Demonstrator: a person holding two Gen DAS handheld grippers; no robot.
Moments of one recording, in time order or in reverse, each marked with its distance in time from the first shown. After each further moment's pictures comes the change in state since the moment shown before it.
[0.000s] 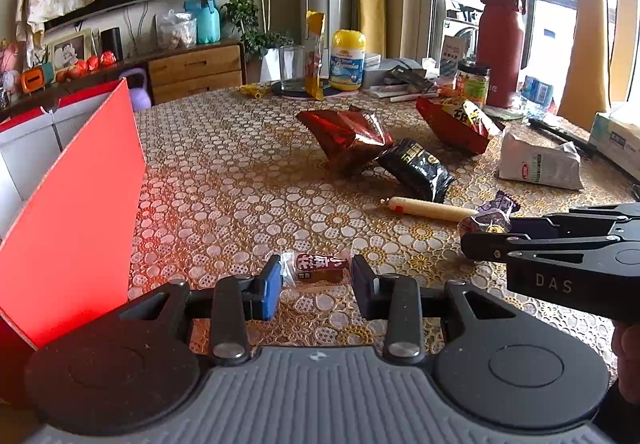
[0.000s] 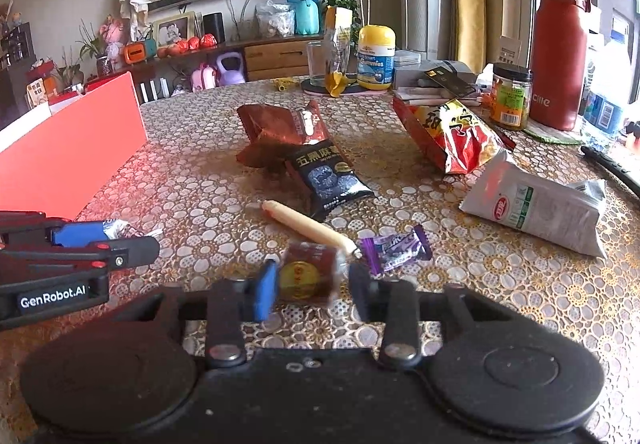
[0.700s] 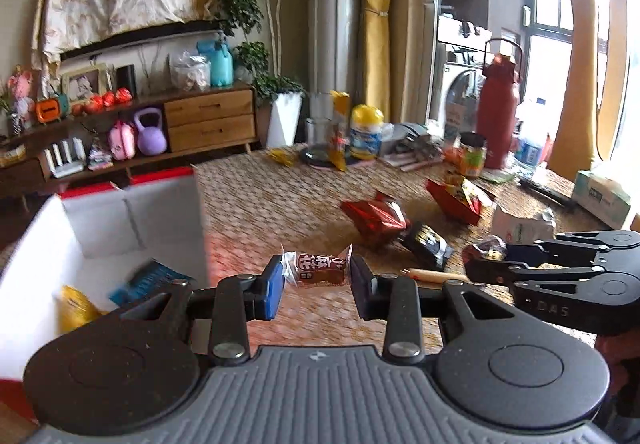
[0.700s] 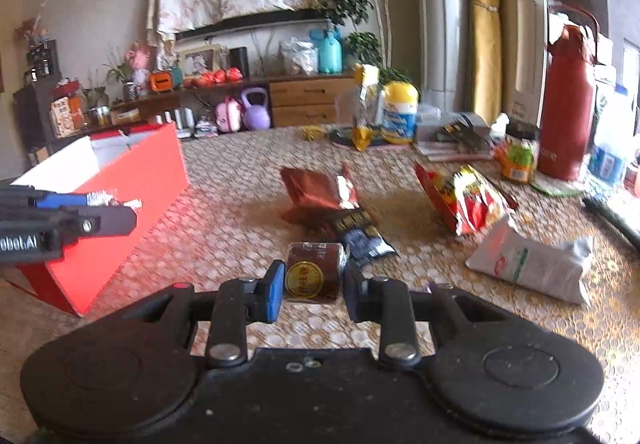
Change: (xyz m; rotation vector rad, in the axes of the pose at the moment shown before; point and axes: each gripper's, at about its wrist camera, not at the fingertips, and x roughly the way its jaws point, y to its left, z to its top) left arm -0.099 0.053 0.054 -0.004 -0.102 0.008; right arm -0.051 0.022 0.028 -0.038 -0.103 0.065
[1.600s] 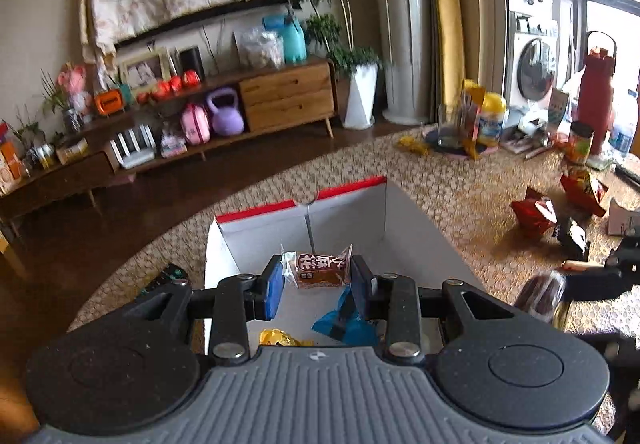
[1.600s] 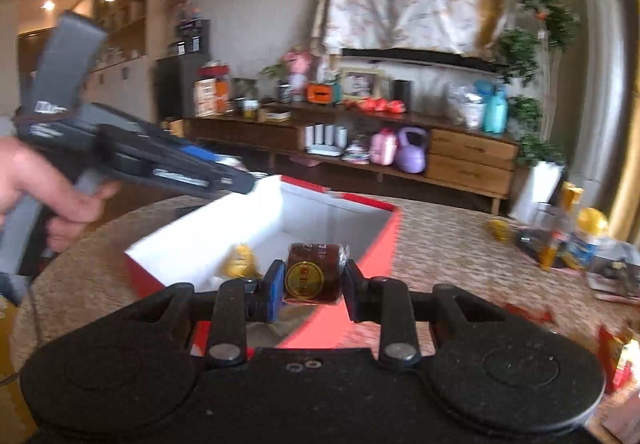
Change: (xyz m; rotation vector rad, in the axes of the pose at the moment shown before) left arm 0.009 0.164 0.052 0.038 0.134 0.169; right arm 0.003 0.166 0.090 -0.283 -0.037 0.379
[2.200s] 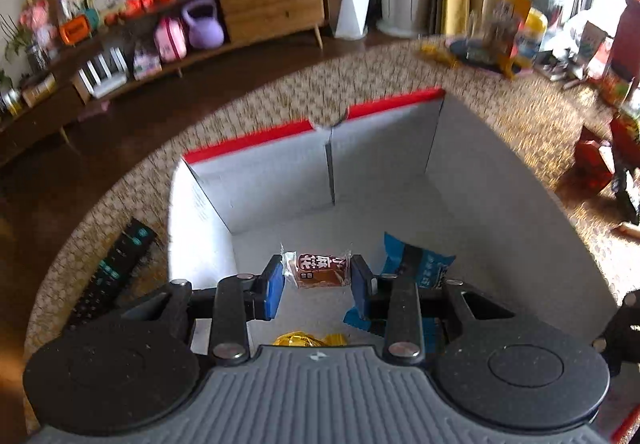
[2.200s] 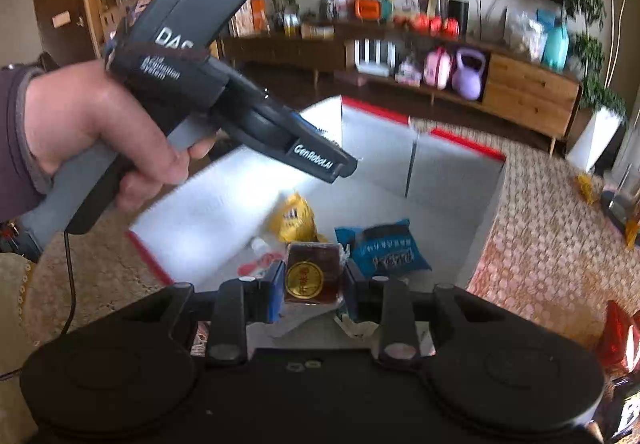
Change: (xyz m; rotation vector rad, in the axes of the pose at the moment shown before) left arm 0.123 0.030 -0.001 0.013 0.298 -0.057; right arm 0.108 0.039 0.013 -0.006 0.296 0.109
